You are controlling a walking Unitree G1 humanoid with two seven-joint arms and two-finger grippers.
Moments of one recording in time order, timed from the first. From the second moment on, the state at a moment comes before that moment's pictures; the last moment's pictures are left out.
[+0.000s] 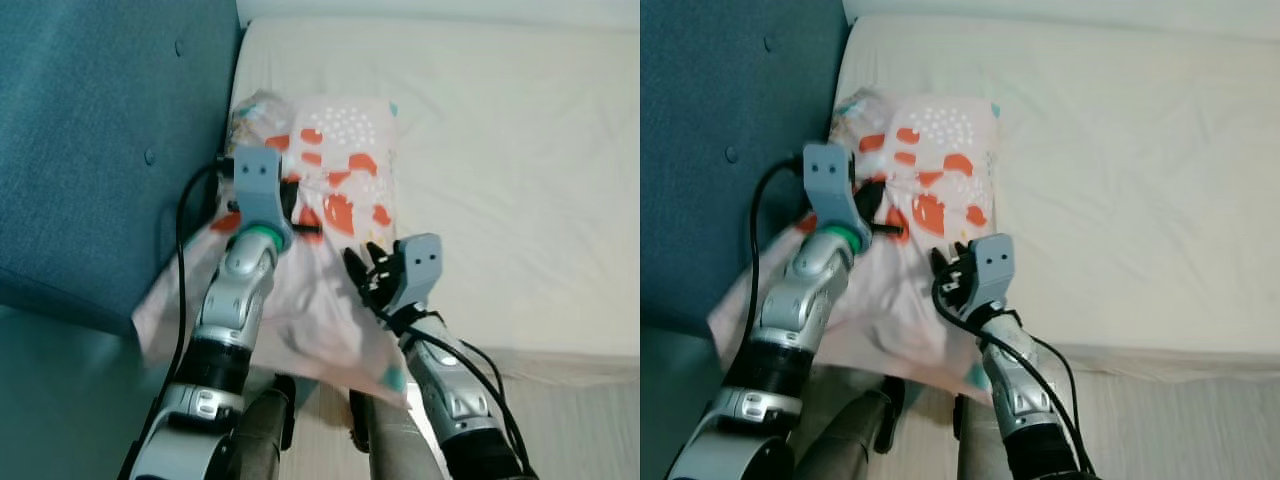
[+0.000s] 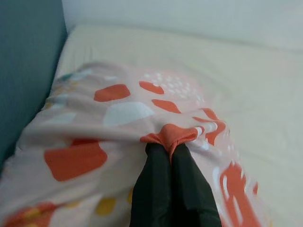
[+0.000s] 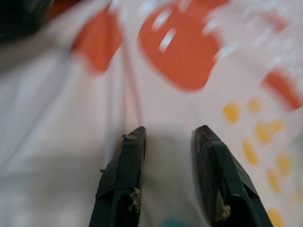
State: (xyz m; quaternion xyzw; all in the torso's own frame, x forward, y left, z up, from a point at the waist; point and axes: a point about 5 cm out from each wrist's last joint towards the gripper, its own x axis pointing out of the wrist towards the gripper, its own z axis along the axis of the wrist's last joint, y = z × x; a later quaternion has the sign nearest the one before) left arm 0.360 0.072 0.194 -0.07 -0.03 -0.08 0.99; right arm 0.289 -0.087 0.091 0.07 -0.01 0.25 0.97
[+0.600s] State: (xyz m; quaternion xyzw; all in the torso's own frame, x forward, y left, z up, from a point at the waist) left arm 0.368 0.063 0.201 -0.08 -0.03 -0.07 0.99; right arm 0.250 -0.085 0.033 -0.01 0.16 0.35 0.92
